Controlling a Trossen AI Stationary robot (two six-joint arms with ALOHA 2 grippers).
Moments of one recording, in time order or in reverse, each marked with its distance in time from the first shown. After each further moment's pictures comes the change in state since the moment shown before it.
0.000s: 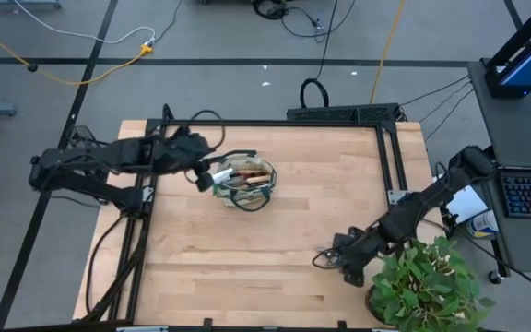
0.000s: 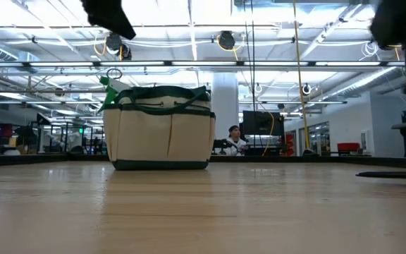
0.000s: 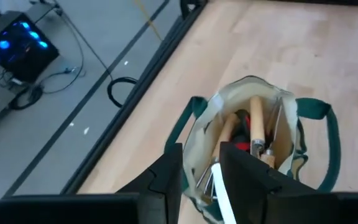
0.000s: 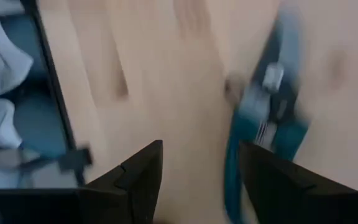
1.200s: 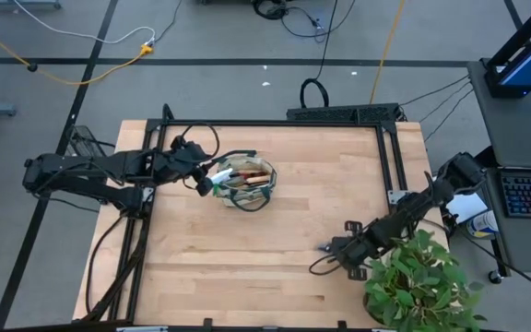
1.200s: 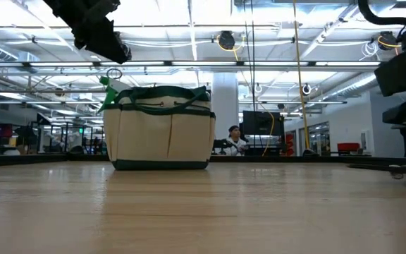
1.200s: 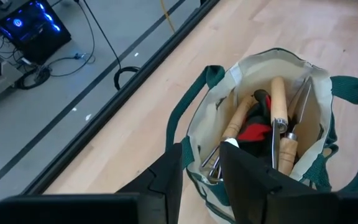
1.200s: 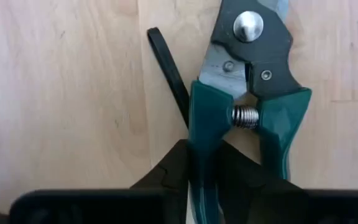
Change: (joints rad) left arm -0.007 -0.103 -0.267 0.168 -0.064 -0.107; right arm -0.027 0.158 -0.086 -0.032 0.075 -0.325
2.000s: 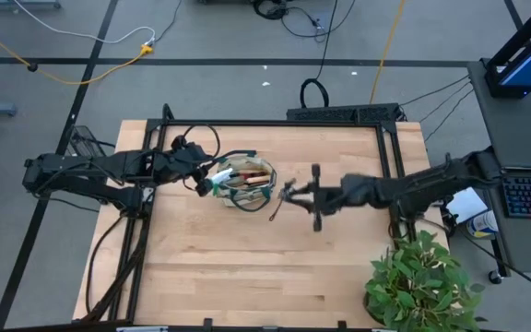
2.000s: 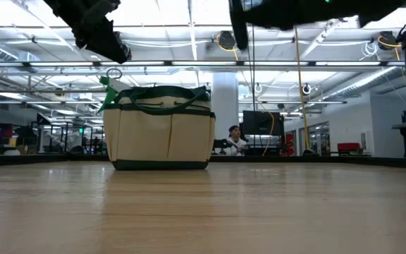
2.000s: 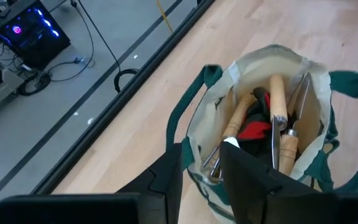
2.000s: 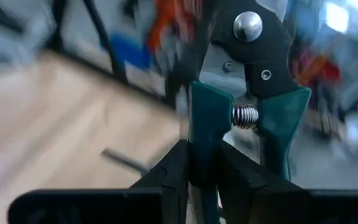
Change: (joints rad) left arm 0.000 0.000 0.000 0.002 0.005 0.040; right arm -0.490 -0.227 -0.006 1.033 0.113 -1.142
